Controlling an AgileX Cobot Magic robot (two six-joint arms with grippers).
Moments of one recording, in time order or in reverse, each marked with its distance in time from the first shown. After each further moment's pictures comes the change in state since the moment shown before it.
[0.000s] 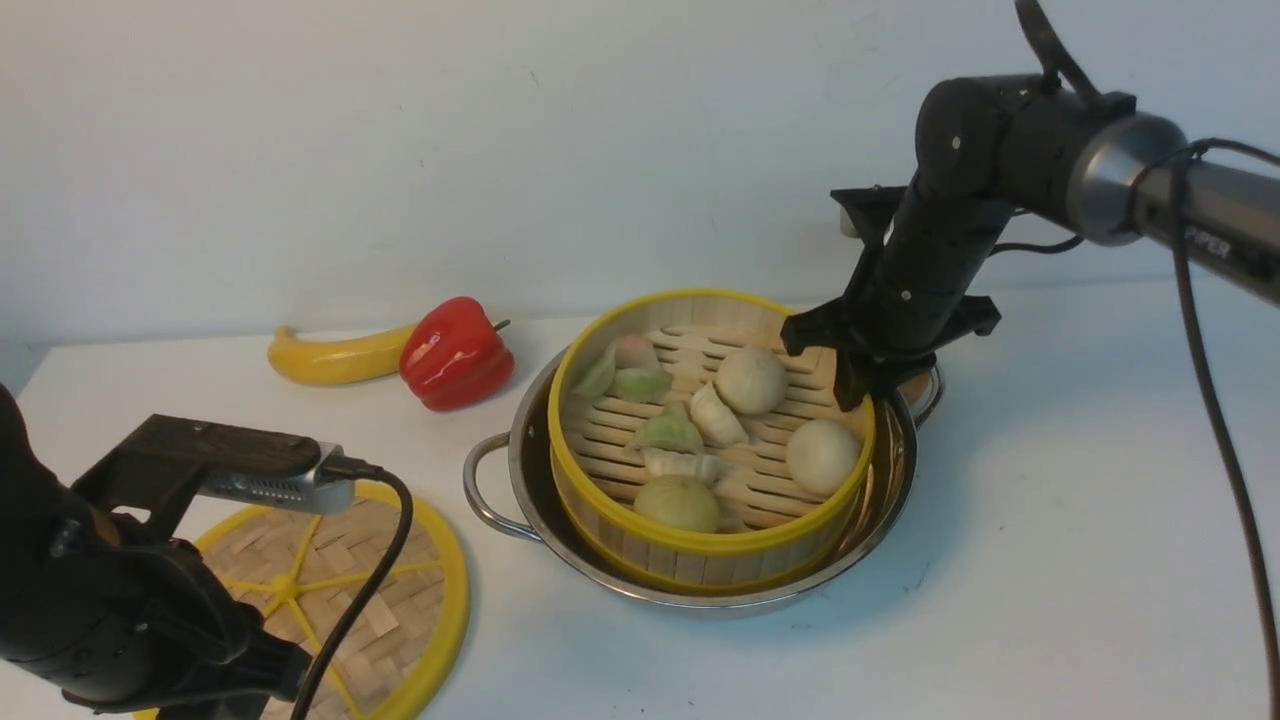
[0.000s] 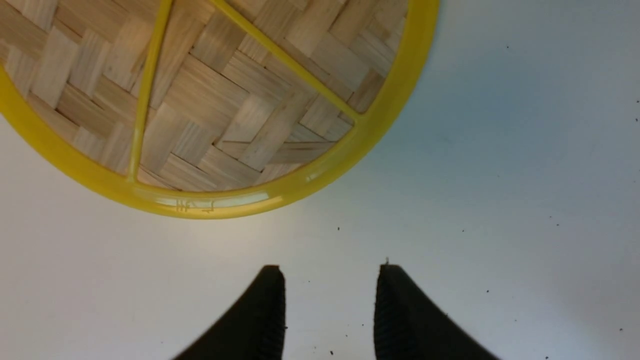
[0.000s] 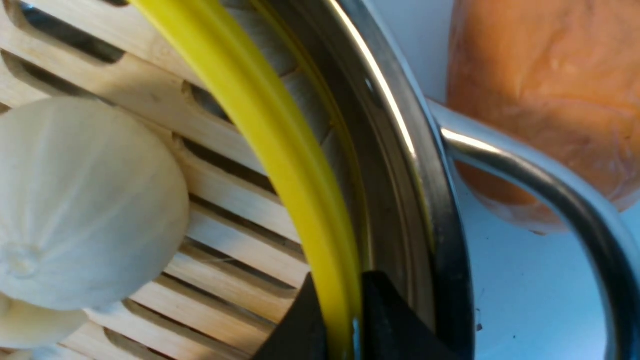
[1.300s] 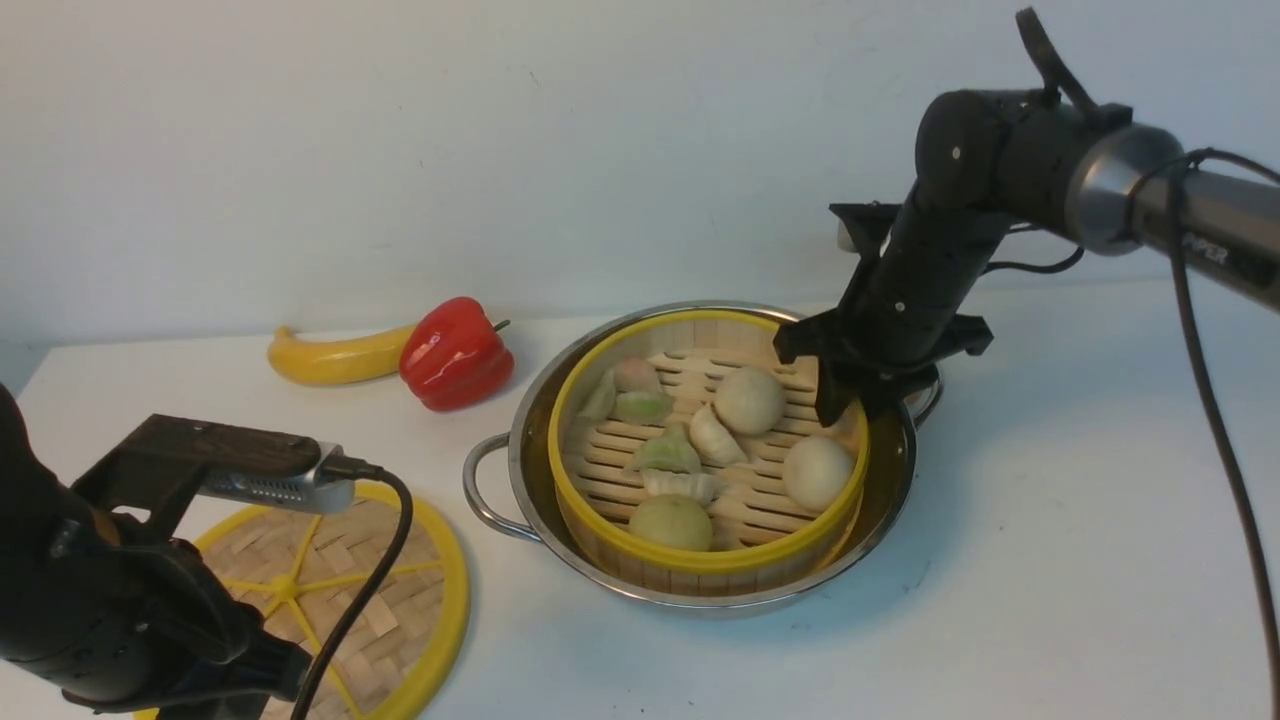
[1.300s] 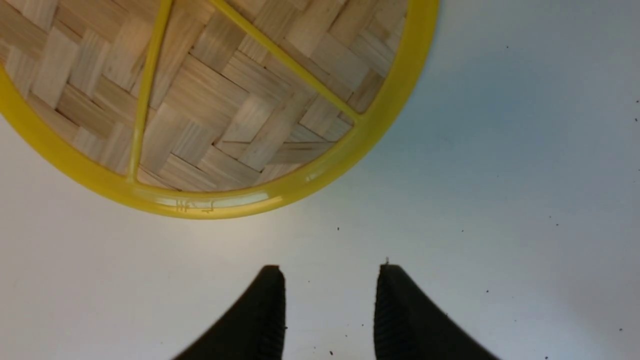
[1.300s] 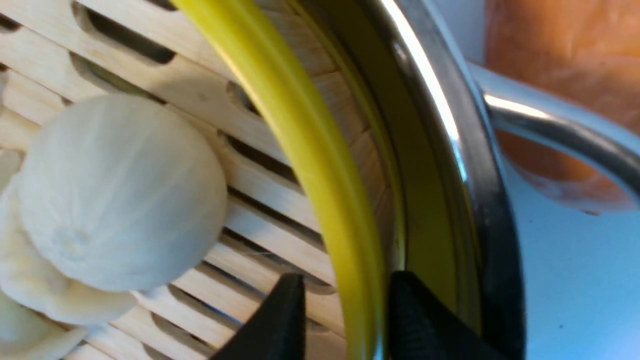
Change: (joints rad) right arm 0.001 0.003 0.026 0.055 -0.007 0.011; left arm 0.000 0.000 0.000 0.000 0.000 0.000
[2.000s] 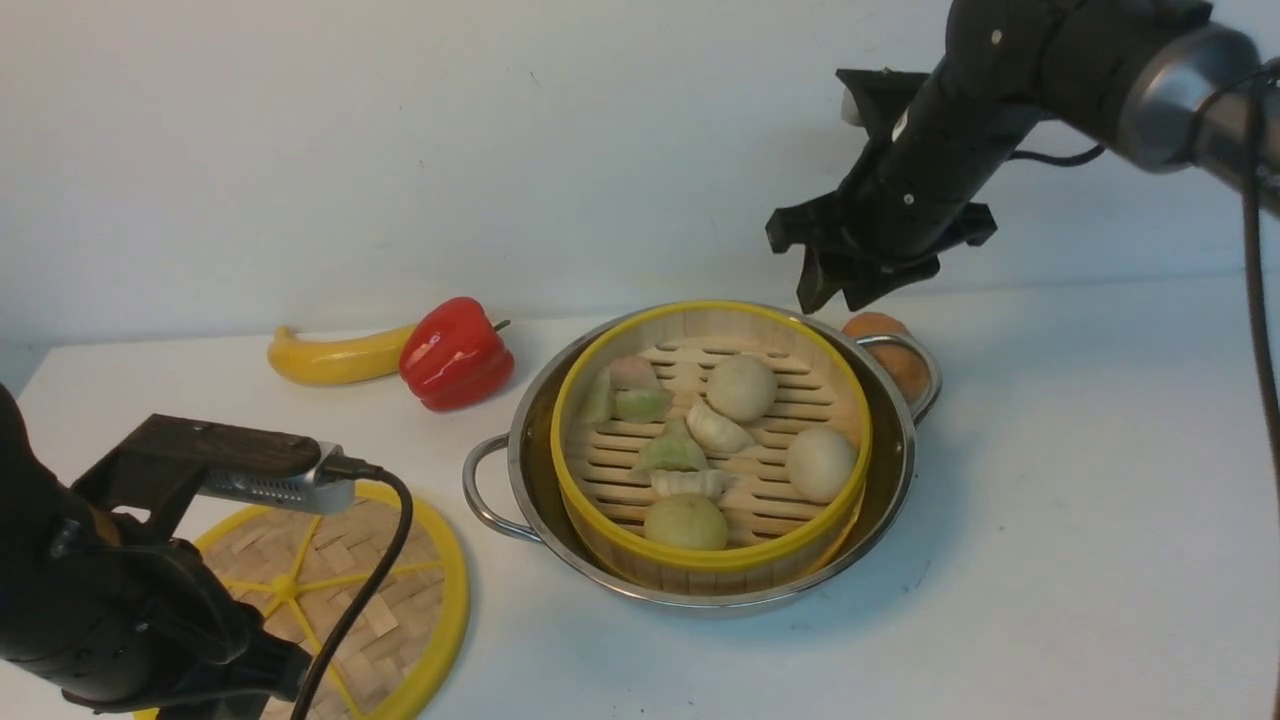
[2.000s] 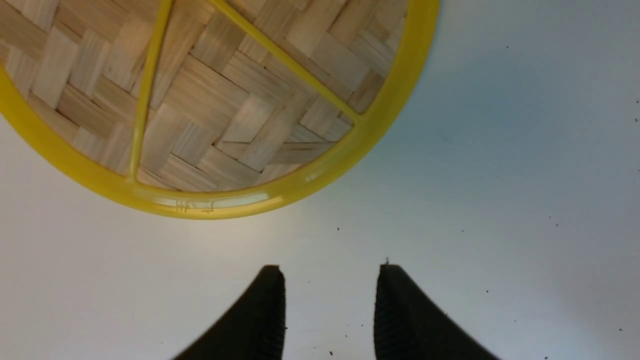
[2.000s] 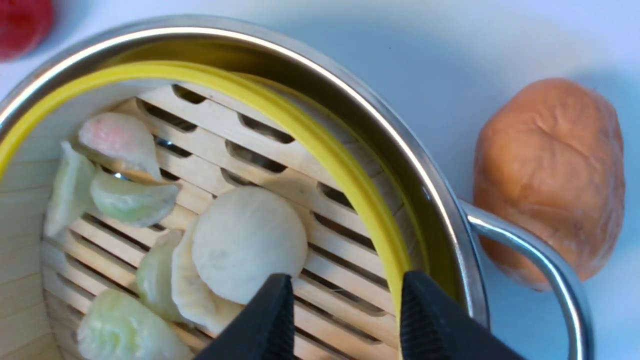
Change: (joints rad) right arm 0.000 -0.072 -0.126 -0.021 -0.005 0.001; left arm 0.000 0.000 0.000 0.000 0.000 0.000
